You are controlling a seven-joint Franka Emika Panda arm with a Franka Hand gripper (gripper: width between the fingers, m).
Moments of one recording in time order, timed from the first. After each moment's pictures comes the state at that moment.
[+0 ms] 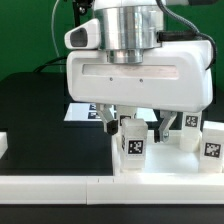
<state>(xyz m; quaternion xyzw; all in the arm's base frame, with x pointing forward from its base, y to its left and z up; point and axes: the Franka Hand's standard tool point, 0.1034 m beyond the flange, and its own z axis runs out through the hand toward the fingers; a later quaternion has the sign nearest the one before) 0.634 0.002 0.075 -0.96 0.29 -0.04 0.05</state>
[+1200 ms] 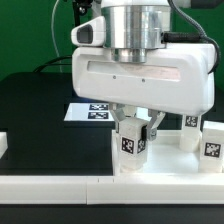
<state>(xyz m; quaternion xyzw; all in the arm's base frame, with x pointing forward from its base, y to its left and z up) 0.631 0.006 0.073 -0.91 0.41 -0.04 0.02</state>
